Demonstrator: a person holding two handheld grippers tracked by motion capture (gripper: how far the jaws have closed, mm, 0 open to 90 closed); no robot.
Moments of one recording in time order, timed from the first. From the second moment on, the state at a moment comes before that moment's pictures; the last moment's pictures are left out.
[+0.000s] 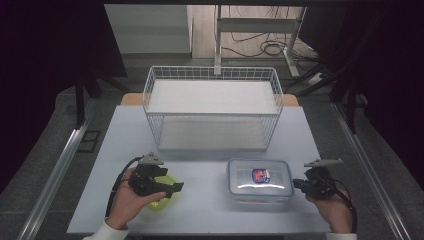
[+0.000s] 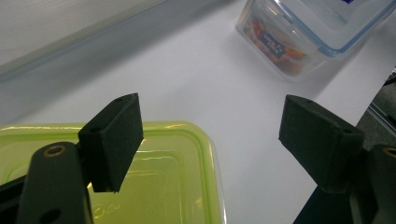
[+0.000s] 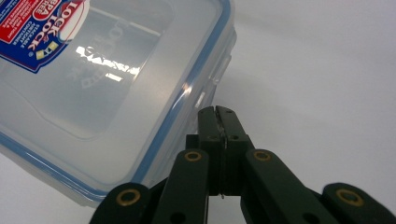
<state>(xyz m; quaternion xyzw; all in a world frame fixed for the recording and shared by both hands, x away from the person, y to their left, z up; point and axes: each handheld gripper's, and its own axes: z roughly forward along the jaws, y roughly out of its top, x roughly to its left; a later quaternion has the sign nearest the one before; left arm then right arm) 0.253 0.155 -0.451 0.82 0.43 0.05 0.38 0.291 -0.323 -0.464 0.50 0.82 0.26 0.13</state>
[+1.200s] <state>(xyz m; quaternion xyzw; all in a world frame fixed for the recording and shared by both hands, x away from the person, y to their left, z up) 0.255 0.150 -0.446 0.80 0.43 0.04 0.41 0.299 -0.291 -0.468 0.46 0.82 0.31 0.12</state>
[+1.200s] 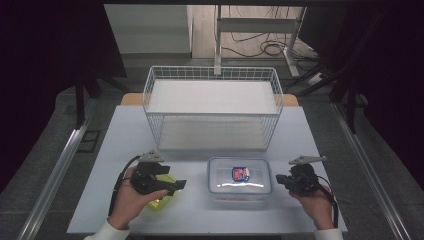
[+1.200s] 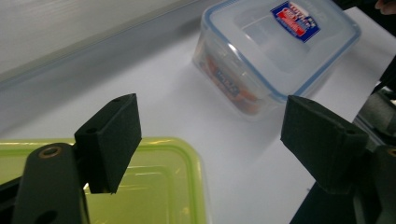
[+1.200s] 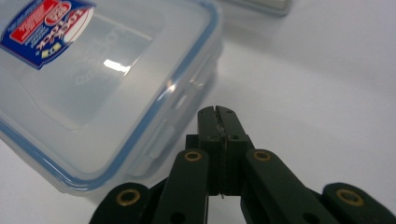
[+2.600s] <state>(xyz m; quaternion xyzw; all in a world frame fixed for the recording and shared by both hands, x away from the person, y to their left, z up) 0.287 0.071 -0.464 0.76 0.48 -0.08 0.43 0.299 -0.304 -0.455 0.48 0.78 0.40 0.06</state>
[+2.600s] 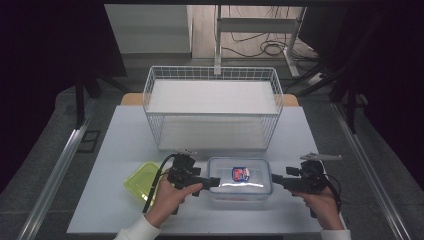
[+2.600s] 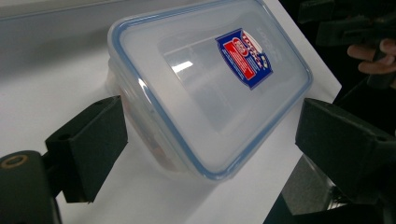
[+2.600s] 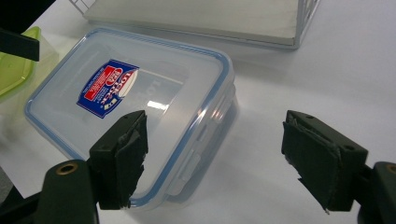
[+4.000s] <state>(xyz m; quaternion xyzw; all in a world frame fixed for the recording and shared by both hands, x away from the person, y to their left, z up) 0.314 0.060 -0.511 0.75 0.49 -0.17 0.41 0.302 -0.303 -0.460 0.48 0.78 0.40 0.06</state>
